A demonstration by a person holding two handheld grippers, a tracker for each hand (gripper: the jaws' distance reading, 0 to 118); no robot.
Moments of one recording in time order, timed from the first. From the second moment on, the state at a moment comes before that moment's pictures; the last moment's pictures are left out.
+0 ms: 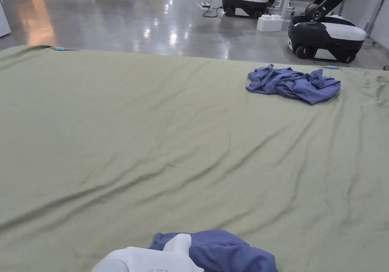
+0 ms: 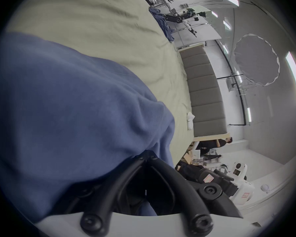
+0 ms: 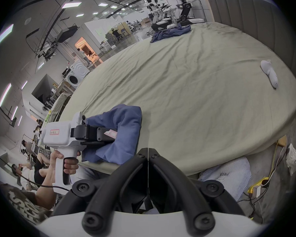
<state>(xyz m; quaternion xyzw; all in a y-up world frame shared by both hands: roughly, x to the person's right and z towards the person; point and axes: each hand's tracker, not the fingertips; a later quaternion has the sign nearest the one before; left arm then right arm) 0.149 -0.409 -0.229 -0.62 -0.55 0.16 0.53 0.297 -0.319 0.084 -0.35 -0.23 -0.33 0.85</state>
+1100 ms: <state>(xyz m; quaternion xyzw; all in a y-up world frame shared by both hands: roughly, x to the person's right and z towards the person) 0.076 -0.425 -0.263 -0.52 -0.60 0.16 0.59 0.297 -0.403 -0.083 -0.39 0.00 -0.40 0.83</state>
